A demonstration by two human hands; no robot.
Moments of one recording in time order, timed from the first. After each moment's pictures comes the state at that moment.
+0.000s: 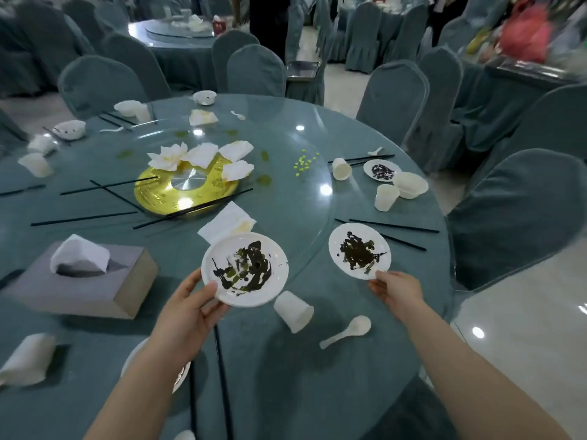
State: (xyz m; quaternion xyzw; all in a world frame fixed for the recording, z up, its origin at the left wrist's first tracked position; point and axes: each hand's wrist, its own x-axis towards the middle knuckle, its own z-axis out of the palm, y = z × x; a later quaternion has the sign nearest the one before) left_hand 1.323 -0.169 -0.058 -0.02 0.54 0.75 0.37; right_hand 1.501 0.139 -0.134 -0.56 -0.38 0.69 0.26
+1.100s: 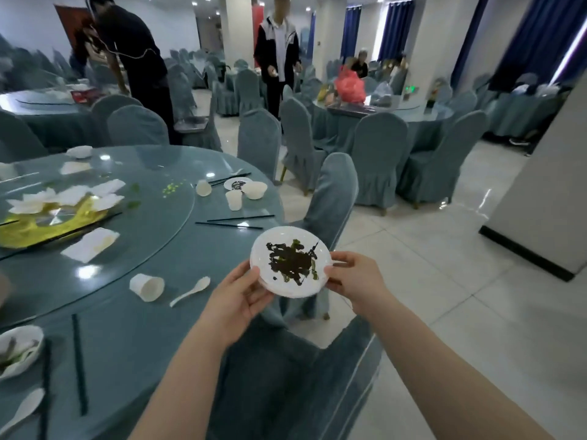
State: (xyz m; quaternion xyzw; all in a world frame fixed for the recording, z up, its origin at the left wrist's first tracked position) left_hand 1.709 -0.078 -0.006 0.16 0.47 0.68 0.54; right_hand 1.883 0.041 0.016 -0.49 -0.52 0.61 0.34
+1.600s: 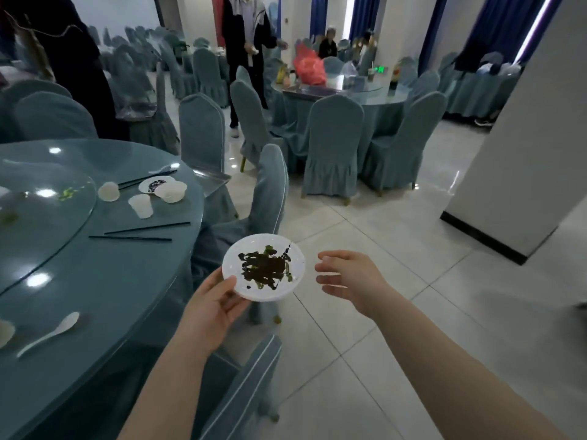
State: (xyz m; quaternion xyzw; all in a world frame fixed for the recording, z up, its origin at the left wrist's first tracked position) left_hand 1.864 0.118 -0.034 0.11 0.50 0.69 0.52; right_hand 2.071 0.234 0.018 -0.50 -0.48 0.66 0.28
